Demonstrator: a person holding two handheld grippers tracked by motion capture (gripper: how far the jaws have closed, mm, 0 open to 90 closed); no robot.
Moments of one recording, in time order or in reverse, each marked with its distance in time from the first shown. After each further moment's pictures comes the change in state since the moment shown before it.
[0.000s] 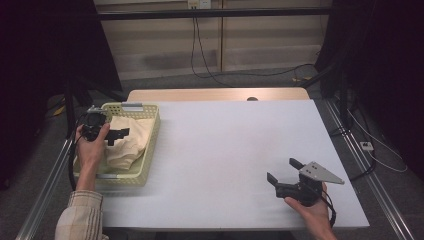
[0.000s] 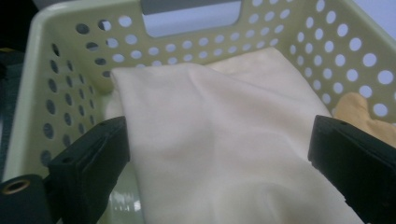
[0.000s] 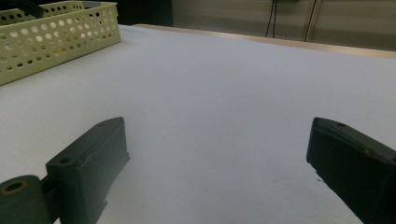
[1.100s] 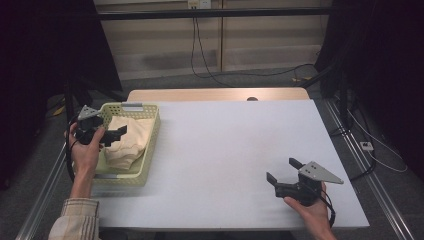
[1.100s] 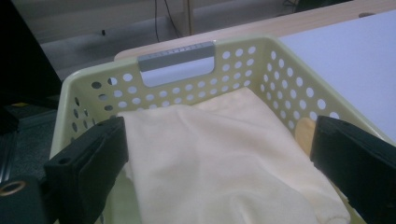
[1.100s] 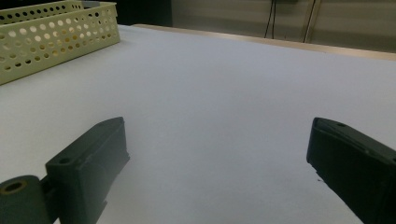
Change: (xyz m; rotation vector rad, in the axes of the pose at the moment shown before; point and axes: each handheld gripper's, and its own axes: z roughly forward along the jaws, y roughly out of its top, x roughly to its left) left arm -0.012 -0.007 -0.033 -0.211 -0.012 0.058; right arm 0.001 0.001 0.001 -0.002 -0.007 -0.006
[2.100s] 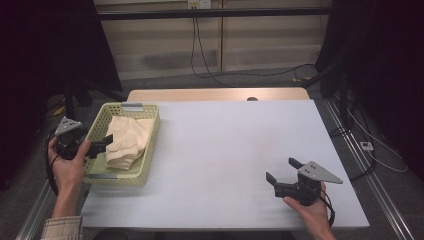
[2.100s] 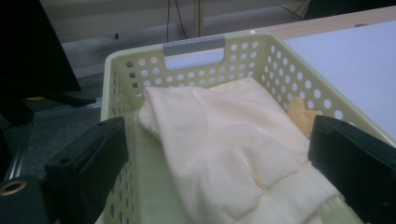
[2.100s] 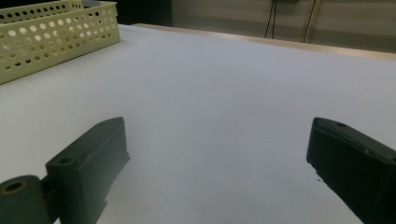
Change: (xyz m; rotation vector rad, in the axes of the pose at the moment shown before) left arm 0.003 -0.022 -0.053 -0.036 0.028 -0.038; right arm 0.001 0.000 0.001 0.003 0.000 -0.004
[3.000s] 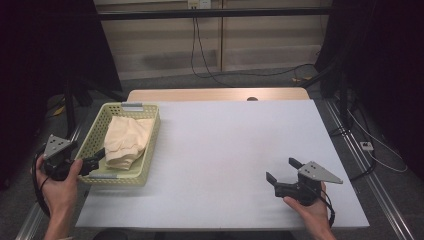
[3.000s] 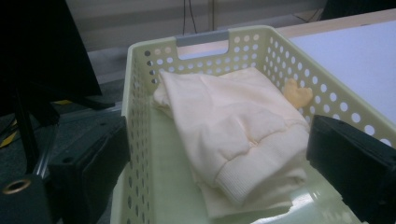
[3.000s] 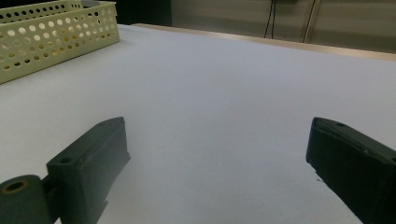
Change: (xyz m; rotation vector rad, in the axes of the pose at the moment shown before) left arm -0.017 -0.030 -0.044 -0.060 0.071 0.009; right arm 0.000 0.000 0.000 -0.001 -0.001 0.000
